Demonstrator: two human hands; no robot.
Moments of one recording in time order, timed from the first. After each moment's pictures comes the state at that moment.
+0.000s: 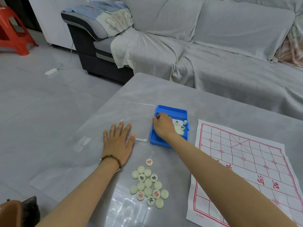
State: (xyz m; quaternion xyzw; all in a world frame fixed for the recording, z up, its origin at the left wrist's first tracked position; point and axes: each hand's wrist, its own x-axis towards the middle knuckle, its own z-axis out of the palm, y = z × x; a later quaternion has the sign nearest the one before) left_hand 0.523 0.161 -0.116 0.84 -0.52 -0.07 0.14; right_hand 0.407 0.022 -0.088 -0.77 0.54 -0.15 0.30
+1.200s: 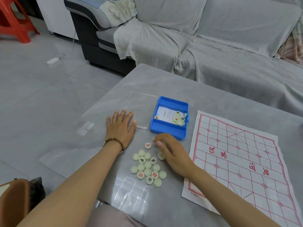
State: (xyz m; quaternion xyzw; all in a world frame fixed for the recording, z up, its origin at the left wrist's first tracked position) left_hand 0.523 0.162 -0.114 0.84 -0.52 -0.07 0.14; right_hand 0.306 0.134 -0.087 -0.86 0.31 -0.20 0.35
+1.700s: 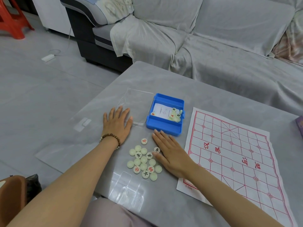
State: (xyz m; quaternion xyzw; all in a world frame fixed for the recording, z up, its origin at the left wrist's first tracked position) left_hand 0.523 0.162 -0.113 0.84 -0.52 -0.06 0.13; right_hand 0.287 0.136 -0.098 -0.94 0.30 0.03 0.19
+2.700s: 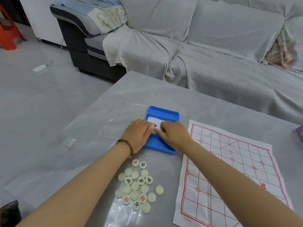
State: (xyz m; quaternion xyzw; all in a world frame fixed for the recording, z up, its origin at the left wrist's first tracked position) left_hand 0.477 0.092 -0.093 0.66 -0.70 -0.08 0.28; right_hand 0.323 0.009 -0.084 -0.93 0.37 -0.07 0.01
